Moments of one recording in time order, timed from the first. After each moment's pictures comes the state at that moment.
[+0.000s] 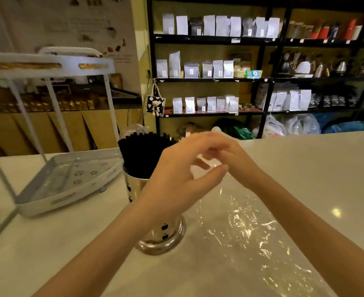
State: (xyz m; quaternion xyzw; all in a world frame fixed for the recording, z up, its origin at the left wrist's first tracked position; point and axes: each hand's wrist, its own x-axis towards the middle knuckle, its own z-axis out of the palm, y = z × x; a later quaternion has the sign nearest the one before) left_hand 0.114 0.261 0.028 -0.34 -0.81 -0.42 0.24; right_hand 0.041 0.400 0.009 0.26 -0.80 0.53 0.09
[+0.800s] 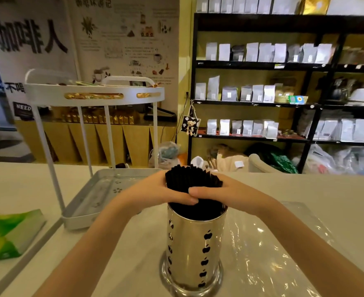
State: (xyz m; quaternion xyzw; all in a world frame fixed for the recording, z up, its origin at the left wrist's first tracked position) left_hand 0.049 0.151 0.030 -0.13 -0.84 -0.52 -0.08; right_hand 0.018 0.330 0.031 0.35 -0.78 0.49 -0.17
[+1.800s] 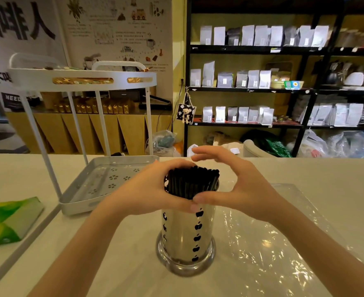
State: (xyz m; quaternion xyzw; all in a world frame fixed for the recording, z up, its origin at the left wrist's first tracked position) left_hand 0.090 0.170 0.035 -0.21 -0.90 -0.38 0.03; right_hand 0.056 0.356 0.023 0.43 -0.78 0.43 0.11
